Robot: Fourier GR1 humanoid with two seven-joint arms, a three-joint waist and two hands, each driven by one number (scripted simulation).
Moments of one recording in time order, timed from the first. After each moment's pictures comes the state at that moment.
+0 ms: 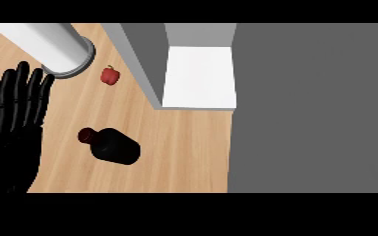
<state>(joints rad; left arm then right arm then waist) 0.03 0.10 0.02 -2.10 0.00 0.00 0.01 -0.01 -0.10 0.00 -2.10 -0.03 0.00 -0.04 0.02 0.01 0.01</state>
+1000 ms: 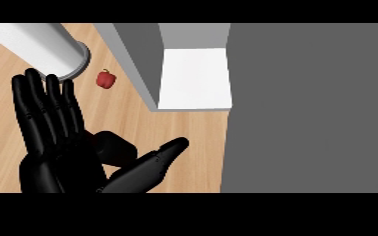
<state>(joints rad) -0.17 0.00 -0.52 -2.14 -0.67 0.90 0.54 0.19 -0.15 0.17 -2.33 -0.27 0.19 0.14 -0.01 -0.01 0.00</state>
